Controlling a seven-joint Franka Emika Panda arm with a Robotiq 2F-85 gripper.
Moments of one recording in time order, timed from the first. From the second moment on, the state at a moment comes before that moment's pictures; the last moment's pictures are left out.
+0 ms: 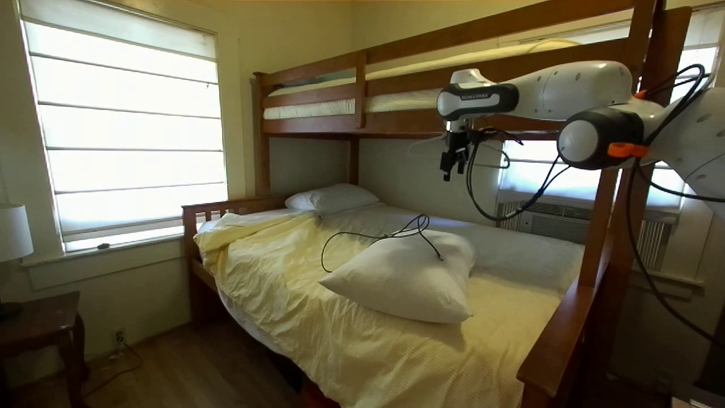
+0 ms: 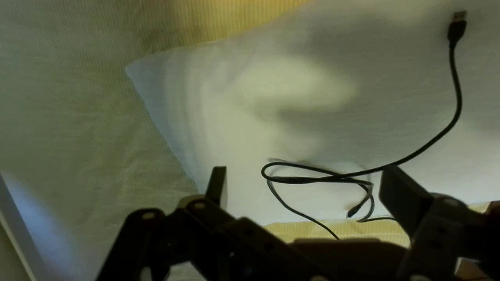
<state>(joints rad) -0.38 0.76 -0.15 -0.71 -0.07 1.73 -0.45</state>
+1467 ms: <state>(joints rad) -0.40 1.04 -0.03 -0.60 0.02 2.24 -0.35</state>
